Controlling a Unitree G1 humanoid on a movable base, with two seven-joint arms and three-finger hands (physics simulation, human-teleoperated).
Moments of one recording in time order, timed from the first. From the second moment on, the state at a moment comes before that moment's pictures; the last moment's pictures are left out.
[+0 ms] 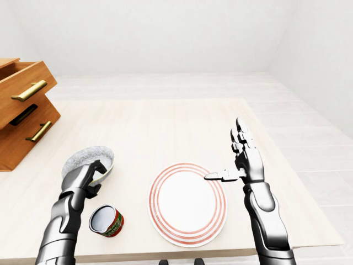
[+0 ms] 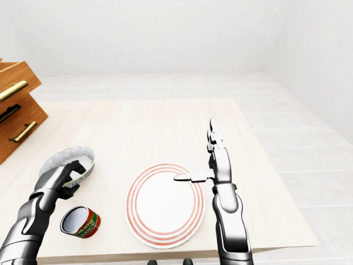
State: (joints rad) left arm -0.16 0.45 0.25 0.48 0.89 -0.08 -0.06; right arm 0.01 -0.02 -0.03 -0.31 -0.03 0.09 0.06
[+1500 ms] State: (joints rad) left arm -0.18 0.43 0.31 0.03 1.00 0.02 -0.37; right arm 0.01 -0.02 -0.03 -0.33 -0.03 0.09 0.06
